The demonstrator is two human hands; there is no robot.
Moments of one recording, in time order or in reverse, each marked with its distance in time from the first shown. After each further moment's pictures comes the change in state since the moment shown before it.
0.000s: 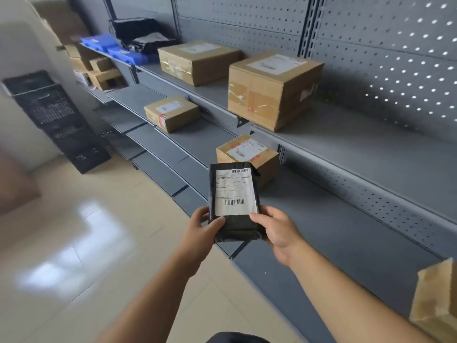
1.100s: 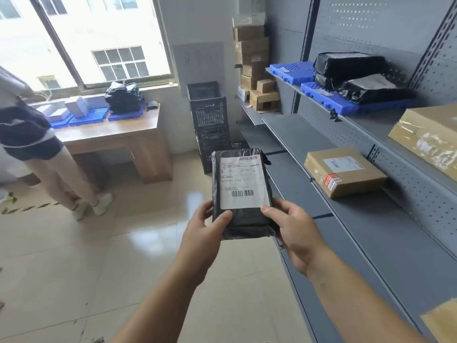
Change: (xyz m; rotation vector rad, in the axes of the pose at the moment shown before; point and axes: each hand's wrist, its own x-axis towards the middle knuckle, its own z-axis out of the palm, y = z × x) left_hand 0.174 0.138 -0.427 -0.203 0.636 0.188; right_hand 0.248 -0.138 0.497 0.008 -0.583 -0.065
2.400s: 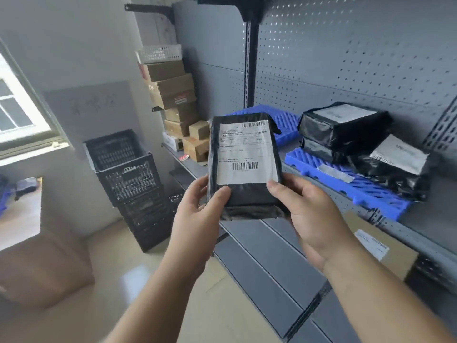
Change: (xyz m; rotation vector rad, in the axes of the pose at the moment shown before) left_hand 0.549 0.180 0.116 -0.071 -0.445 0.214; right_hand 0.460 -0.200 0.017 -0.124 0.402 -0.378
